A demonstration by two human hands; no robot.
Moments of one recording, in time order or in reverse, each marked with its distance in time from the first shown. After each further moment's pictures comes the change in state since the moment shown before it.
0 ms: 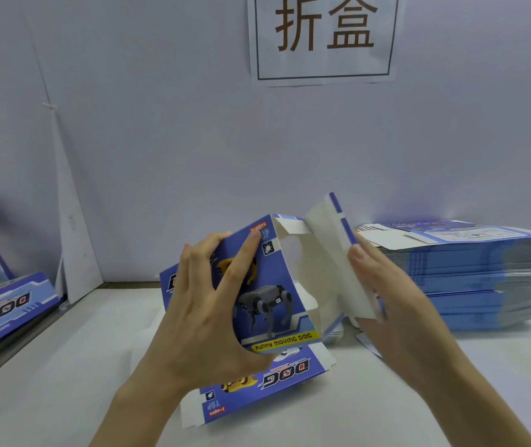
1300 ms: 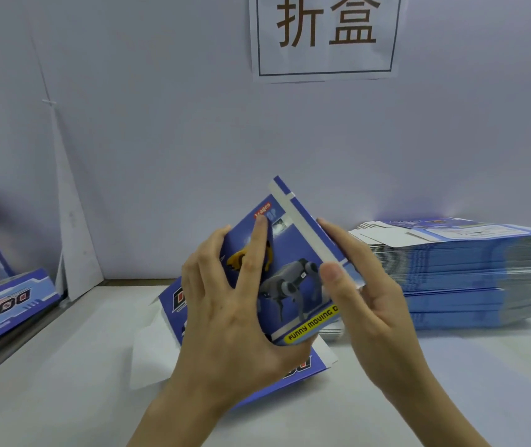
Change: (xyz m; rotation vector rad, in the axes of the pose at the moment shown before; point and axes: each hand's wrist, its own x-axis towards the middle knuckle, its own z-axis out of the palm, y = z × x) left_hand -0.001 0.032 0.015 0.011 0.115 -0.189; right_hand -0.001 0.023 0.019 -0.353 0.075 -0.353
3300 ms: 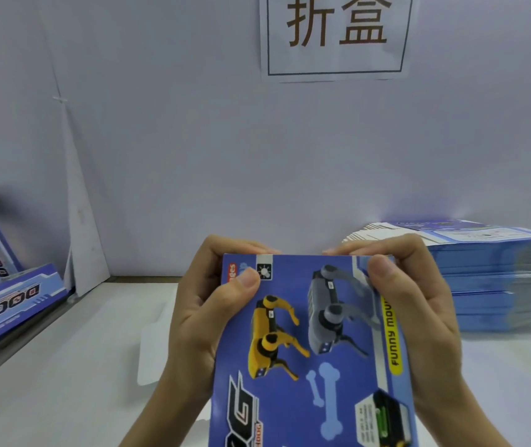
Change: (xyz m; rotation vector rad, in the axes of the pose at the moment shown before) left_hand 0.010 0.013 -0.038 -1.345 0.044 -0.393; right_hand -0.006 -0.026 0.003 0.434 0.078 -0.066
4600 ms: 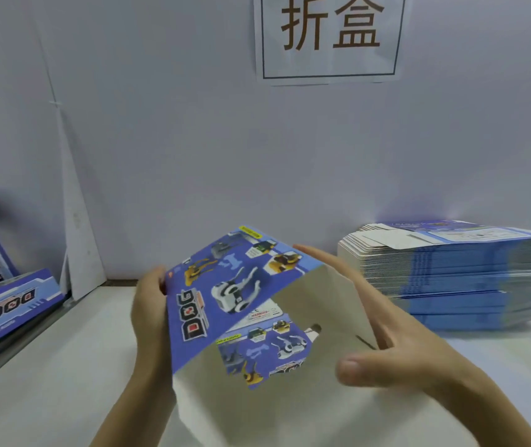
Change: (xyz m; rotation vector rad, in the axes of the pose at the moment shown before) left_hand 0.040 -0.028 -0.054 0.283 0.639 -0.259; right_hand 0.028 0.023 -0.034 -0.467 -0.571 0.399
